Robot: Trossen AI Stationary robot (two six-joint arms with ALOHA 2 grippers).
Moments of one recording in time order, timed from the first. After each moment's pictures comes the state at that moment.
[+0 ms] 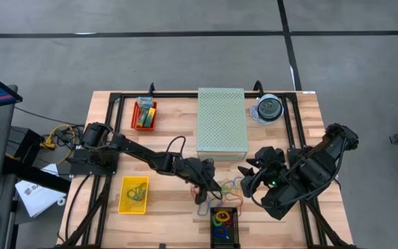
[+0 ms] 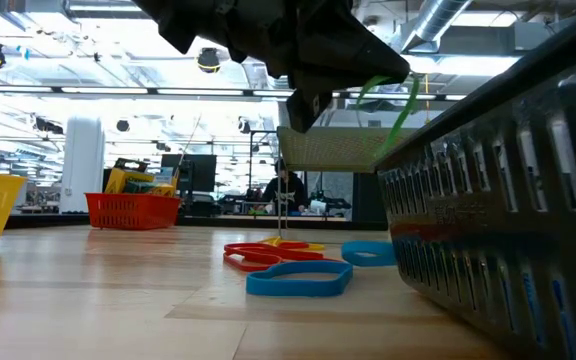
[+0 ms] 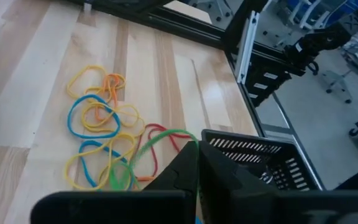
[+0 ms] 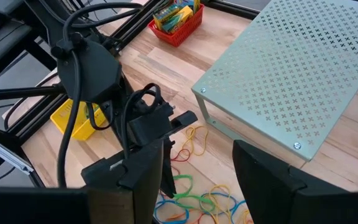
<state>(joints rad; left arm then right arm) -0.23 1.89 1.13 0.32 0.10 -0.39 0.71 1.68 1.97 -1.56 0.86 1.54</state>
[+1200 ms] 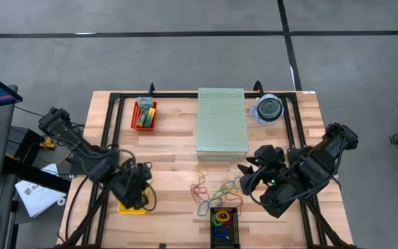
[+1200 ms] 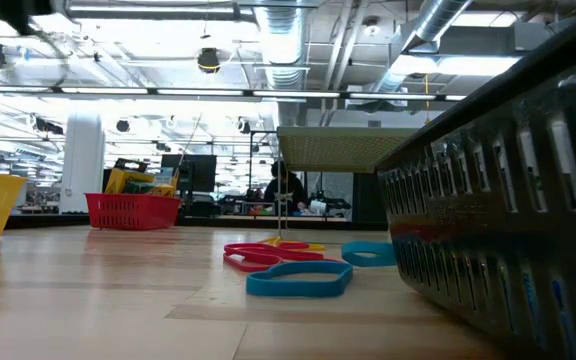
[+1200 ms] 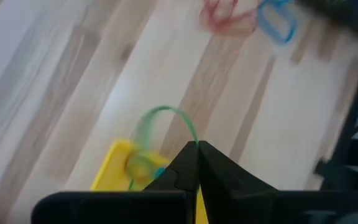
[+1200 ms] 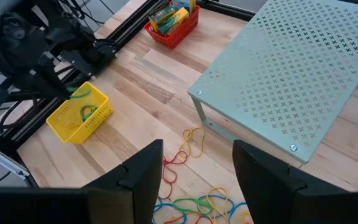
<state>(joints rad) -0.72 1.31 1.13 -1.07 -0.37 -1.12 0.69 1.67 1.97 -1.57 0.86 1.54</state>
